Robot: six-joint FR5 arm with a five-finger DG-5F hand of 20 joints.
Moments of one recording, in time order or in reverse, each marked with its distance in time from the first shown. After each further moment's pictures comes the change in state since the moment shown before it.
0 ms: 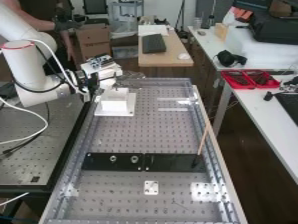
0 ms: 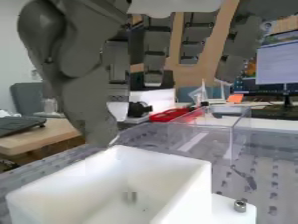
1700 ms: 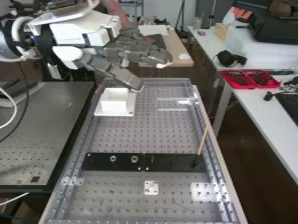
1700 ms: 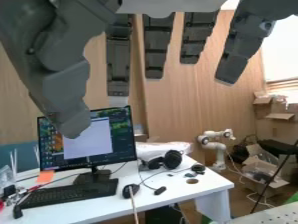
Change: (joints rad) arm -0.226 0.222 0.327 -0.431 0.598 0.070
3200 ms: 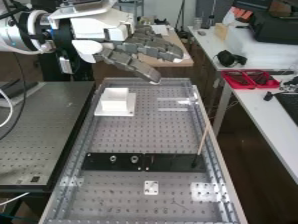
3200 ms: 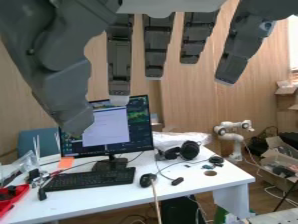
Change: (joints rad) arm 0.008 -0.049 0.090 -0.091 -0.079 -0.003
